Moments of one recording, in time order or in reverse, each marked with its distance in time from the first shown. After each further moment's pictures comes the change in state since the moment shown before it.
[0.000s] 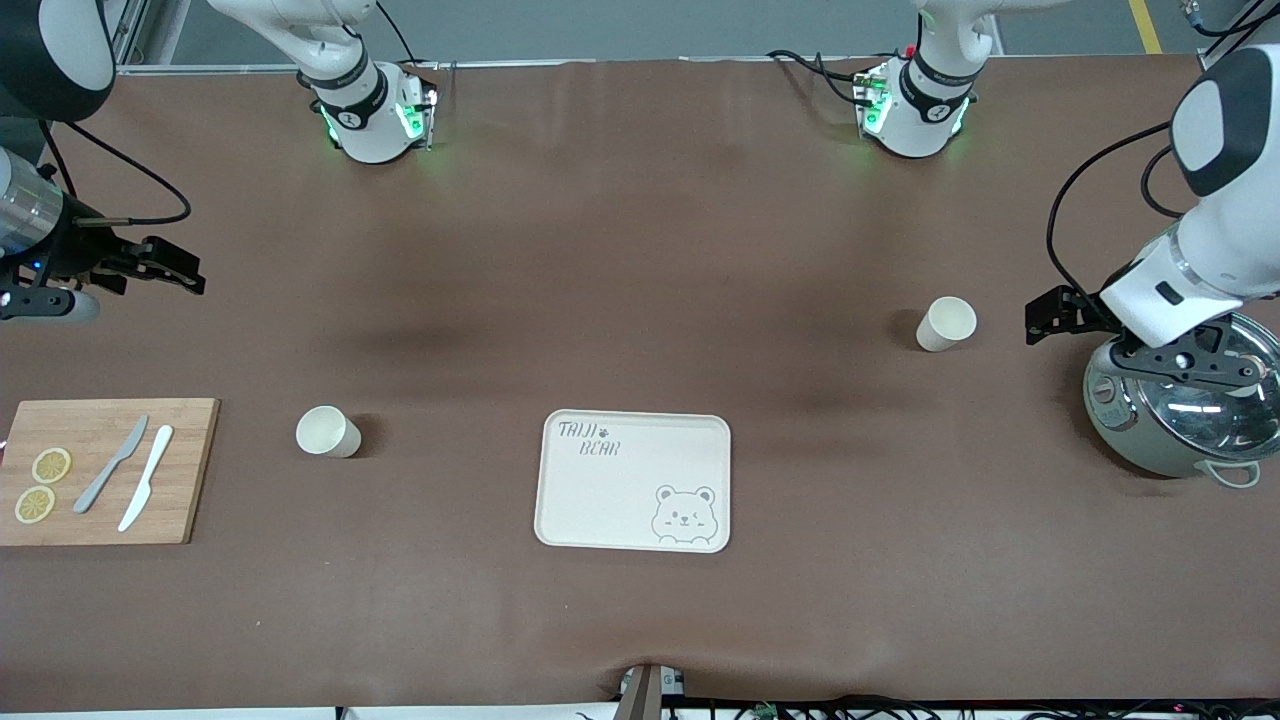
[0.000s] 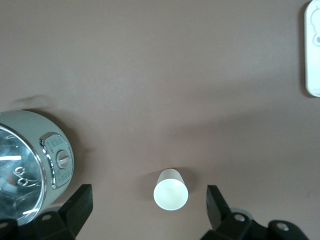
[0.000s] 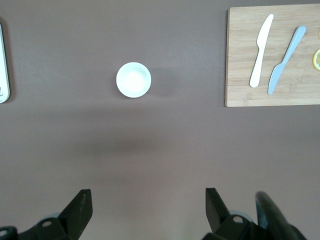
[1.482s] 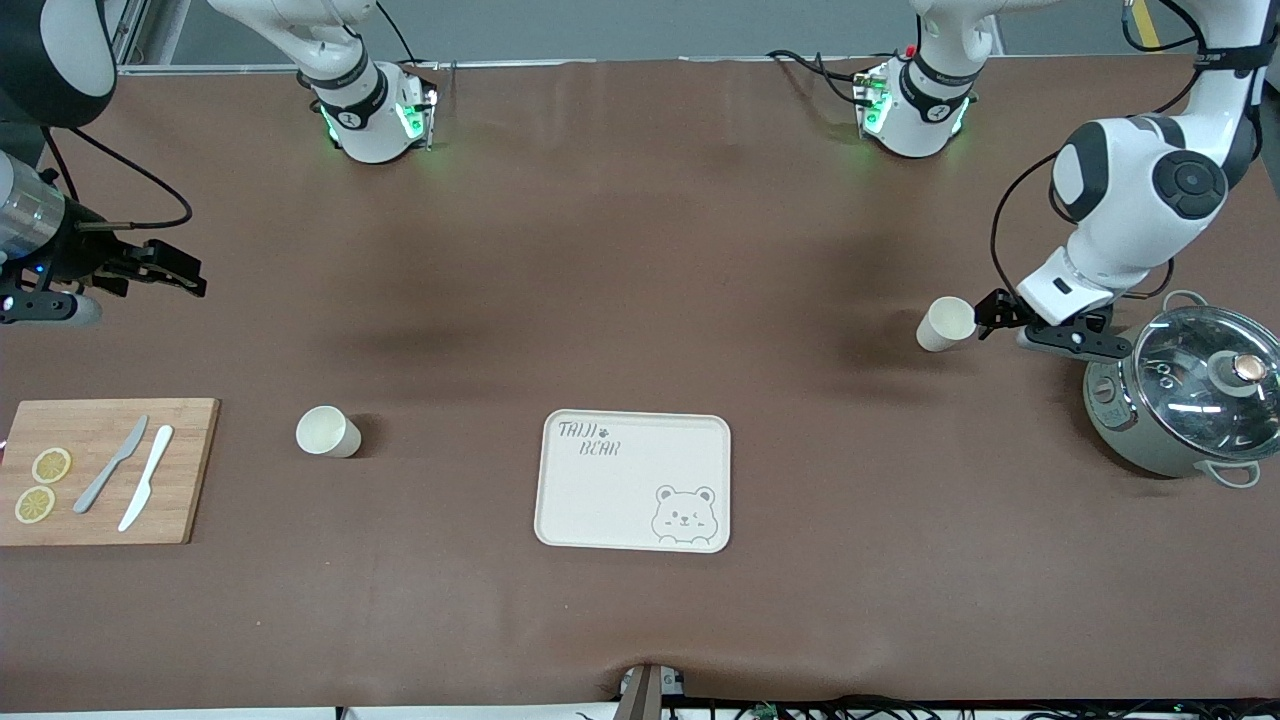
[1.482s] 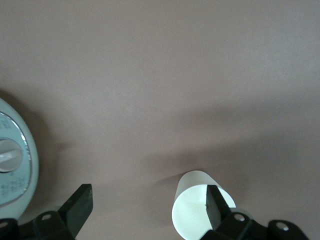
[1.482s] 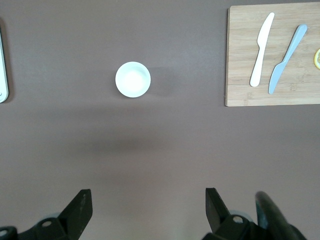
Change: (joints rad) left arm 0.084 -0.104 0.001 -0.655 0.000 0.646 0.119; right arm 0.000 0.007 -0.002 0.001 0.000 0.001 0.000
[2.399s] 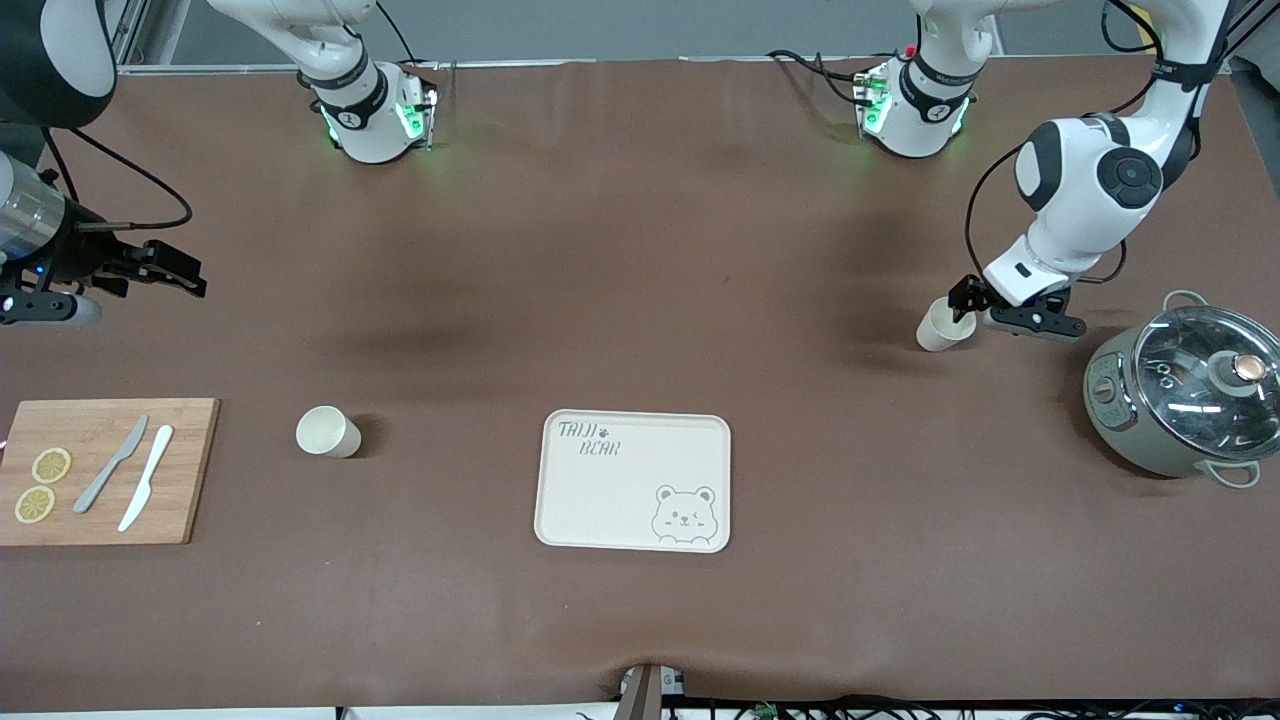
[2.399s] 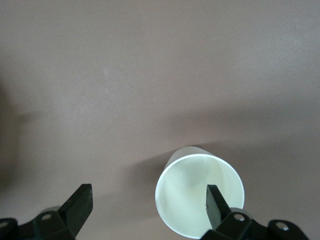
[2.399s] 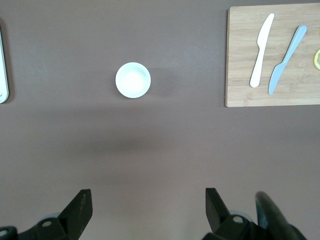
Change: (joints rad) left arm 0.000 0.002 0.000 -0.196 0.000 0.200 0.002; right arm 0.000 0.001 0.000 0.003 0.000 0.001 0.000
